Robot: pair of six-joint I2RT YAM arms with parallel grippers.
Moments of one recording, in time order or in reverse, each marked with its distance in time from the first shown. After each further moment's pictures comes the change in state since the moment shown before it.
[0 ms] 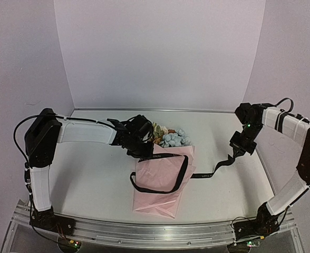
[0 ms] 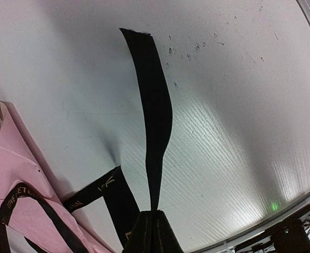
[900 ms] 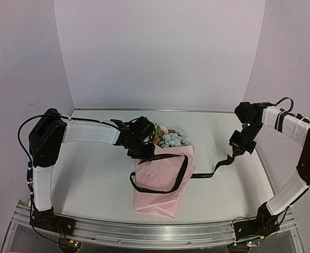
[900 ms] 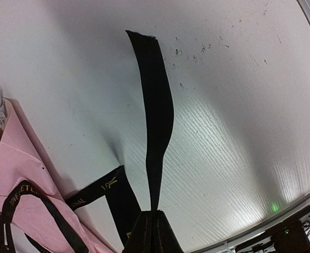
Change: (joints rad) left arm -0.007 0.049 0.044 -0.047 -0.039 -0.005; right arm 0.008 0.000 0.014 -0.002 -0.001 -0.005
